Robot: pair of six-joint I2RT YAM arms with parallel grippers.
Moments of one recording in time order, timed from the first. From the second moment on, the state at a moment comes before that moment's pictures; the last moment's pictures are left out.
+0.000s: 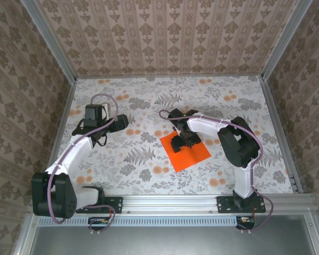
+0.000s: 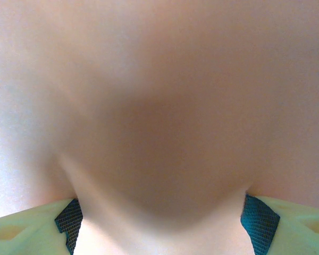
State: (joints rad) left arm -0.16 1.22 0.79 -0.35 0.20 -0.34; right arm 0.61 1.97 1.32 -0.91 0.02 0.26
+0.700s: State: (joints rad) left arm -0.40 1.37 0.76 -0.22 0.43 -0.60; right arm 0.54 1.69 1.12 -0.40 -0.54 0.64
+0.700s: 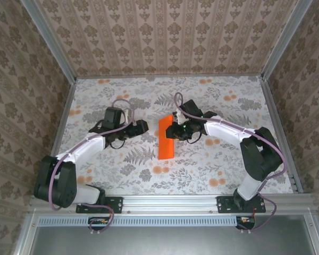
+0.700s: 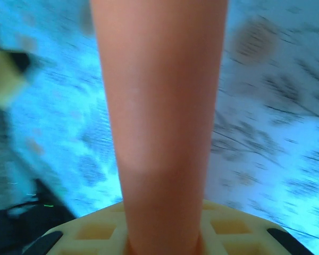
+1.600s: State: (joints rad) left arm -0.38 1.57 0.68 0.23 0.80 -0.83; right arm 0.43 1.79 1.00 -0.08 -0.94 0.81
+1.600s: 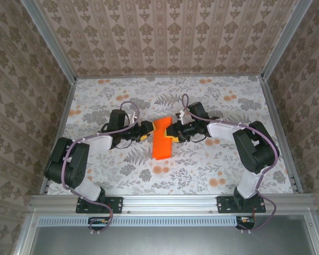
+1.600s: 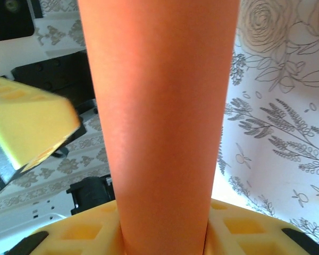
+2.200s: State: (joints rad) left arm -0.38 1.62 0.66 0.39 0.91 -0.92; right arm 0.43 1.79 0.99 -0.05 -0.98 0.81
